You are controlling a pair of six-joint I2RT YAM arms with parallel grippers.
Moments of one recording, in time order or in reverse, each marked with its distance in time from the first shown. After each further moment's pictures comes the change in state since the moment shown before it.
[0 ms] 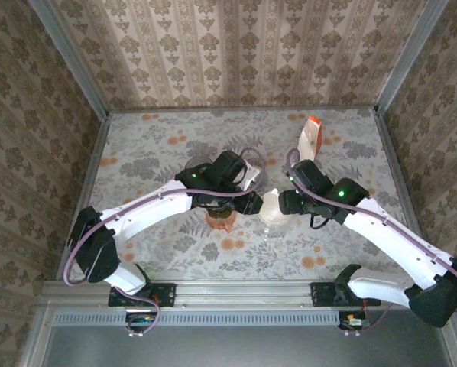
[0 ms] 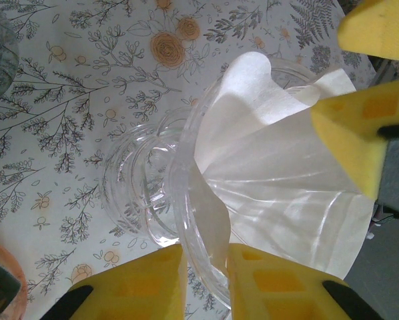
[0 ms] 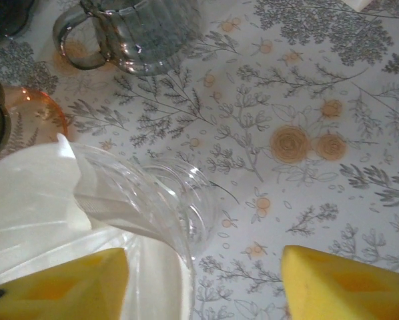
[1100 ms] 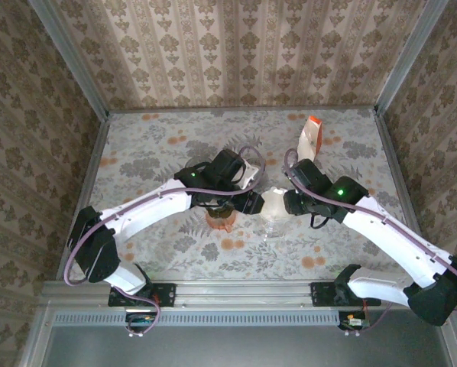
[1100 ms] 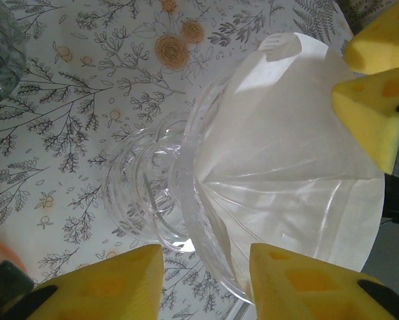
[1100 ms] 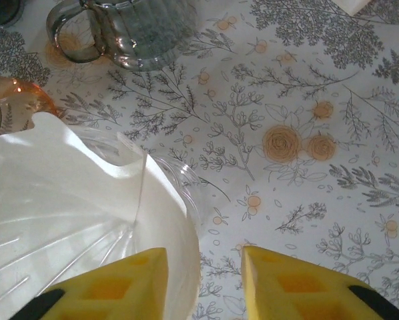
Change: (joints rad) left arm 0.019 0.001 0.000 0.002 0.007 -0.012; right arm 0.006 0.019 0.024 -0.025 0.014 -0.032
